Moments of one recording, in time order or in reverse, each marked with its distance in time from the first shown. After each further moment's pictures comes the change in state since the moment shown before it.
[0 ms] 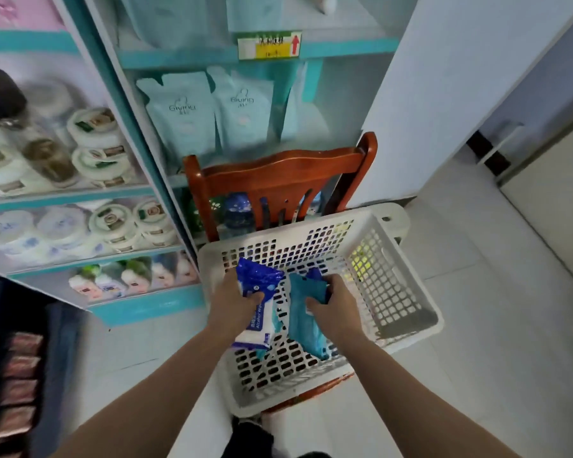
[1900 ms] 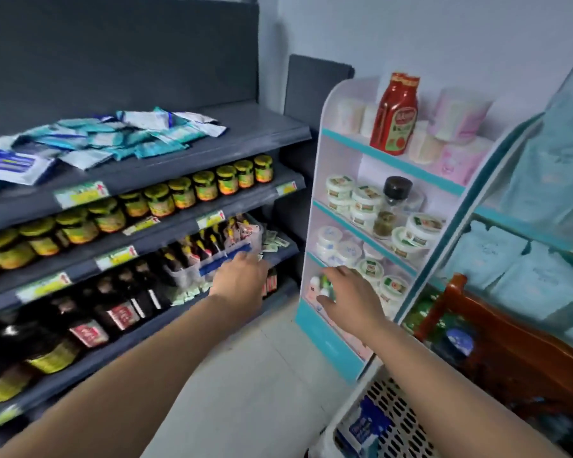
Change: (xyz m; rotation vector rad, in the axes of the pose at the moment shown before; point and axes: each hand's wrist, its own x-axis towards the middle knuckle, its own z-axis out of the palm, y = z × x) left_hand -0.259 -0.023 -0.179 0.911 0.801 -0.413; right_hand -0.138 -0.206 0.074 -0.713 -0.502 -1.557
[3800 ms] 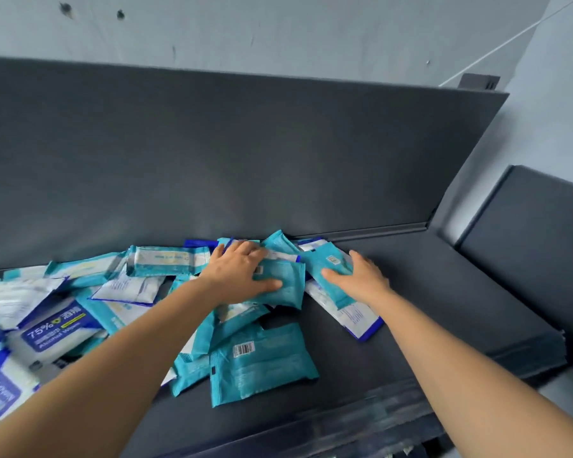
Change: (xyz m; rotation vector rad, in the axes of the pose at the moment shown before) left_hand 0.397 -0.456 -0.043 -0.159 -0.043 -0.383; right_hand 0.661 -0.226 0.020 0.217 -0.197 -0.003
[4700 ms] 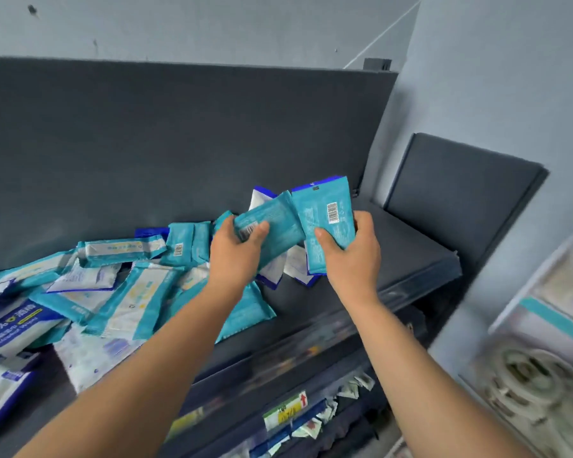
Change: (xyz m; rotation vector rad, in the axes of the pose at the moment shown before) left_hand -0.073 0.111 -0.015 -1.294 0.448 -0.141; right_hand -0.140 0.012 -0.023 0.684 0.748 -0.153
